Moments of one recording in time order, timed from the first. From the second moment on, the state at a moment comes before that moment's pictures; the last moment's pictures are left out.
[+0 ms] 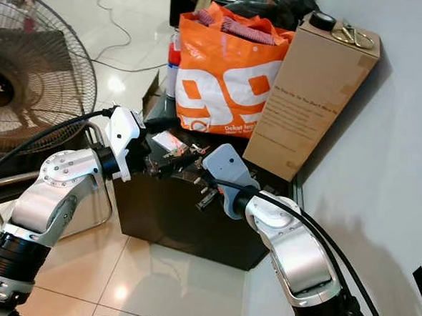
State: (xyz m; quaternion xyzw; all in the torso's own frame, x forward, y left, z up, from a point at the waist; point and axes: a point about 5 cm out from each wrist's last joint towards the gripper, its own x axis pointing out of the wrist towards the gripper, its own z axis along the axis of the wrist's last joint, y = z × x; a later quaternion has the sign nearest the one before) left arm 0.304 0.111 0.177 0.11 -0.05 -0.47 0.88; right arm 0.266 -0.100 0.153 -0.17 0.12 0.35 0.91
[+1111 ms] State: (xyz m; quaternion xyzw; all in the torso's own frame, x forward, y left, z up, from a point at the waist) left arm 0.314 0.097 0.164 0.10 -0.03 -0.56 0.82; right arm 0.268 -0.093 0.160 -0.18 0.09 0.36 0.91
